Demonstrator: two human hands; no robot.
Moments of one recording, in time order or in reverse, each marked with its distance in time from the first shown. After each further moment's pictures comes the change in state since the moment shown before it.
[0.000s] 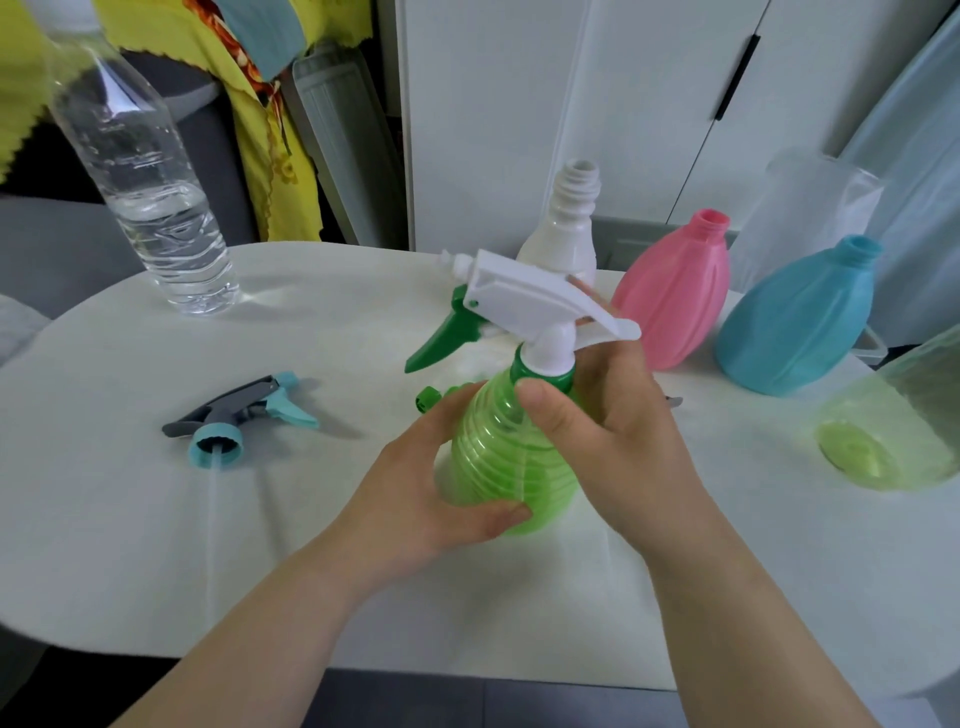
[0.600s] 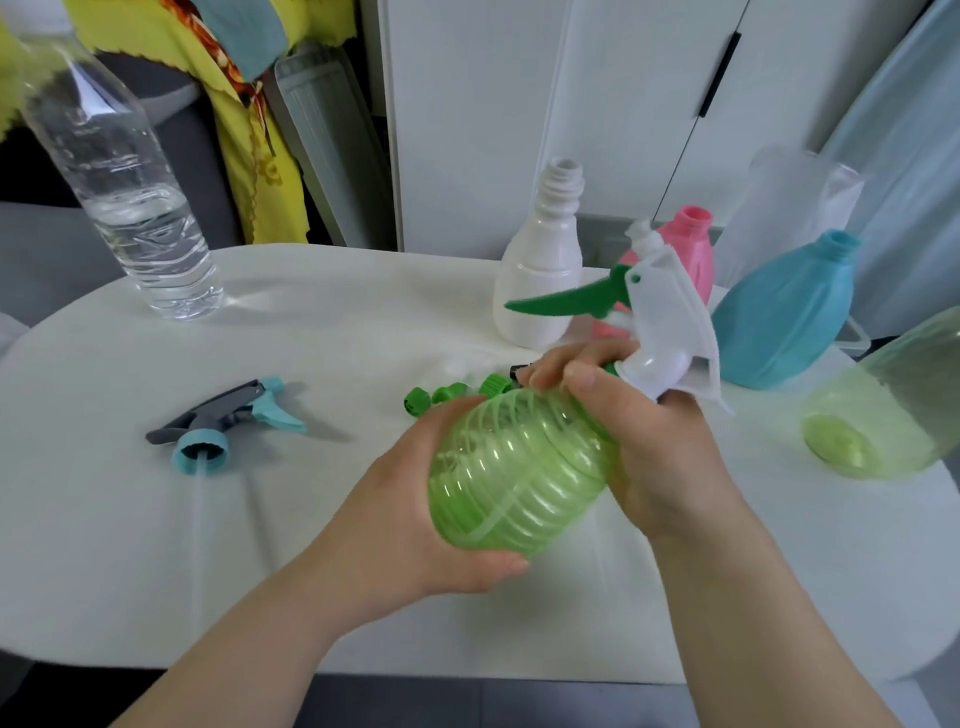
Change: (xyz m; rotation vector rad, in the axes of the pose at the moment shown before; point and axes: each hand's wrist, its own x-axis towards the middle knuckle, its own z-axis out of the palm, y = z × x) left_hand -0.012 0.010 -0.002 0.030 -0.048 -0.017; right_hand 0.004 0.002 -0.017 0.390 -0.004 0.005
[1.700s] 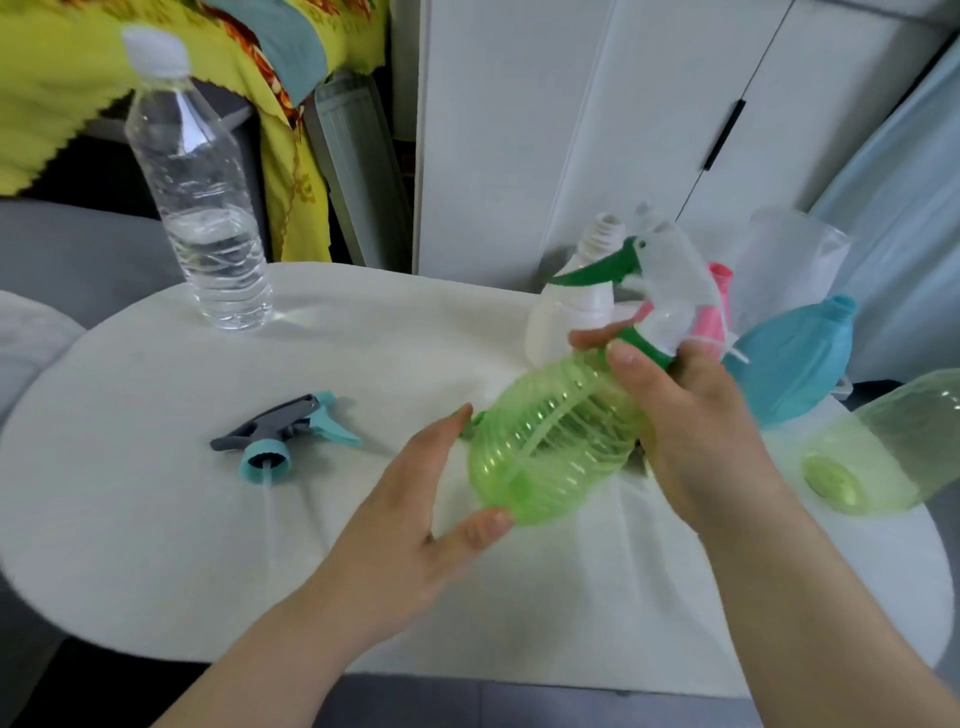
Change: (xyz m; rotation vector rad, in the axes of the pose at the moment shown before) left_hand -0.018 -0.015 -0.028 0.074 0.041 0.043; right_hand 0.013 -0.025 0.020 -0.268 0.113 0.078
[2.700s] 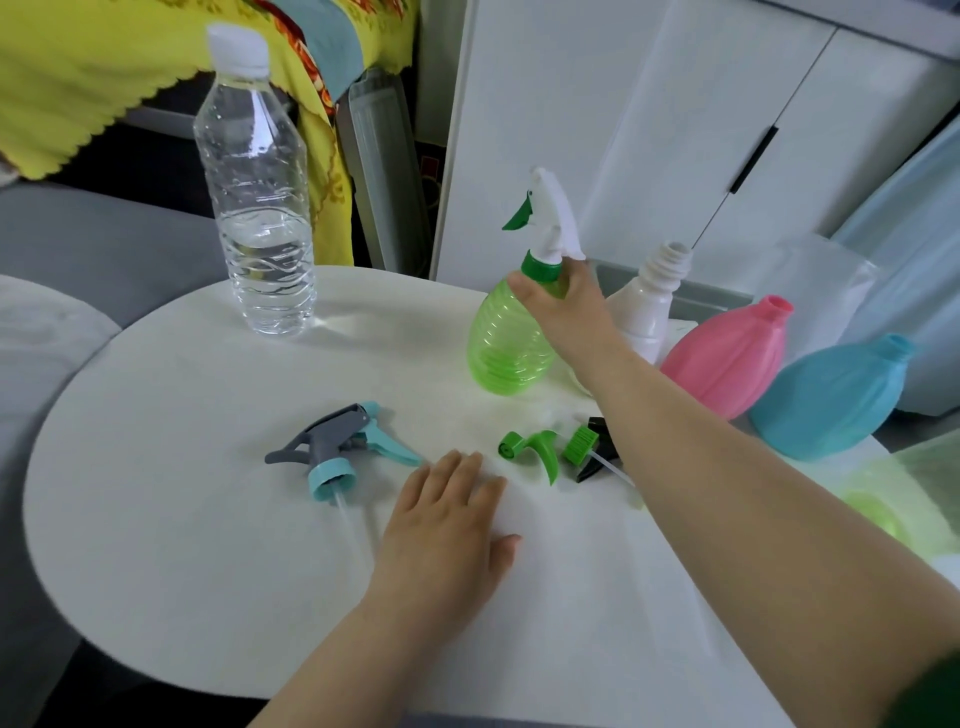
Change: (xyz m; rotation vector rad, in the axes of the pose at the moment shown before) left_hand 0.018 -0.043 0.003 0.681 -0.043 -0.058; right_hand 0.126 0.030 0.086 -0.427 0.061 0.021
